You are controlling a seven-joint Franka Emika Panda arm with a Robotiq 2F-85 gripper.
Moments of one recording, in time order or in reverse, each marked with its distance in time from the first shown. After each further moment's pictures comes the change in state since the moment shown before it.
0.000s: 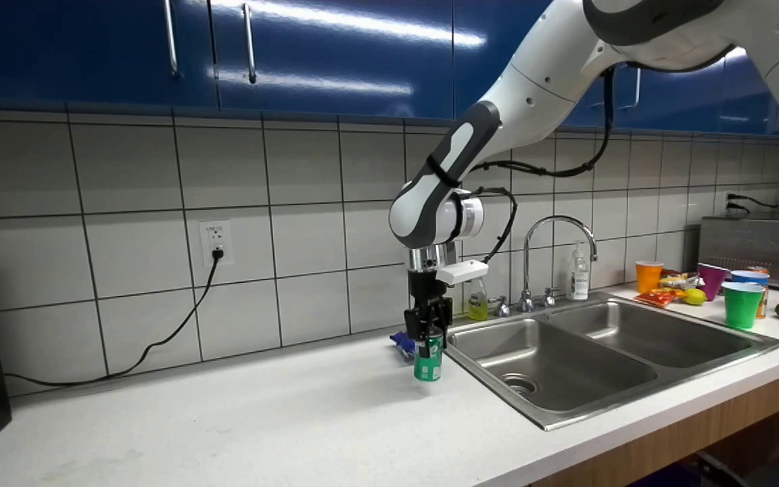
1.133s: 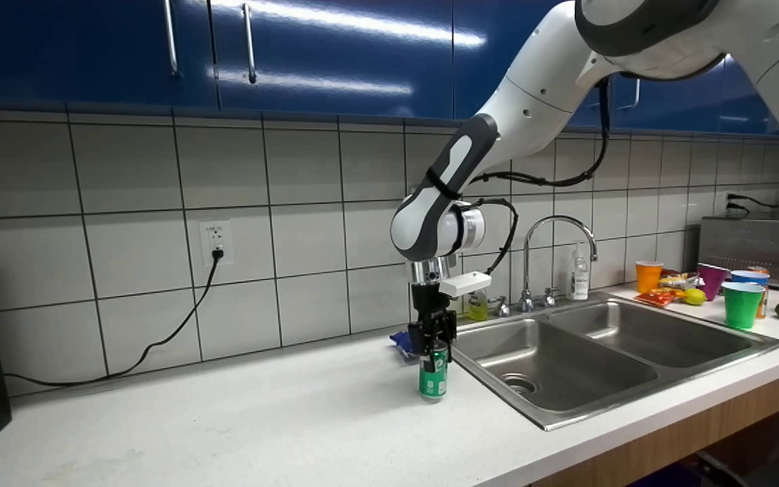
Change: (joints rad) arm 0.000 0.036 -0.001 -0.010 0.000 0.000 0.000
